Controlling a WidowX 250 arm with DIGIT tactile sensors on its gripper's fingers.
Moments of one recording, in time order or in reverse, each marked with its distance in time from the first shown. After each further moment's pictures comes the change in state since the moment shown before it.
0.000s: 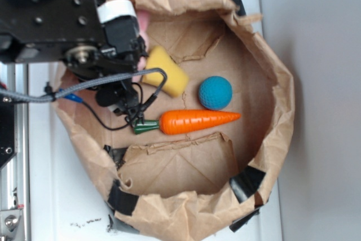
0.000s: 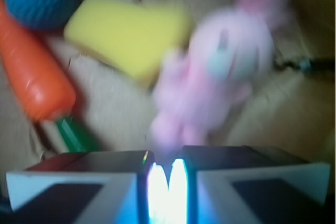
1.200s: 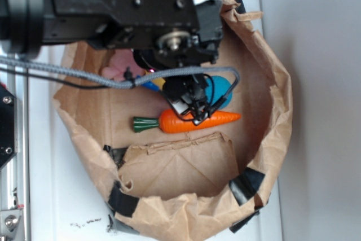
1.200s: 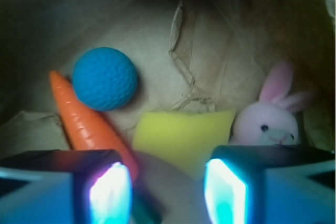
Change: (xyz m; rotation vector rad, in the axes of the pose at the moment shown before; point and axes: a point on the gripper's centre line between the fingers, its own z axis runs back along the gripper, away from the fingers) arm 0.050 -0.030 0.000 0.008 -0.049 -0.057
